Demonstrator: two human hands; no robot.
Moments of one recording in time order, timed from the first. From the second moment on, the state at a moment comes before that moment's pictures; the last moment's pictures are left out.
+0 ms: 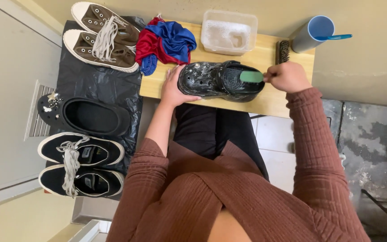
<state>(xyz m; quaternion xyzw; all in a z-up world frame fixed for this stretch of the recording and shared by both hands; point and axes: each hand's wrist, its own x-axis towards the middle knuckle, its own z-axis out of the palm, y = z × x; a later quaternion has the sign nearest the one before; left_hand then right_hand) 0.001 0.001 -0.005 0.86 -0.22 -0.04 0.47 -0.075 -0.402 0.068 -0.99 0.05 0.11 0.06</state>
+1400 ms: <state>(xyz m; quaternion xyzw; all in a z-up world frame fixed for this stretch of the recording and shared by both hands) 0.003 0.002 -0.002 0.86 -0.23 -0.04 0.46 -0.031 -0.331 0.012 -0.94 -0.22 -0.23 -0.11</state>
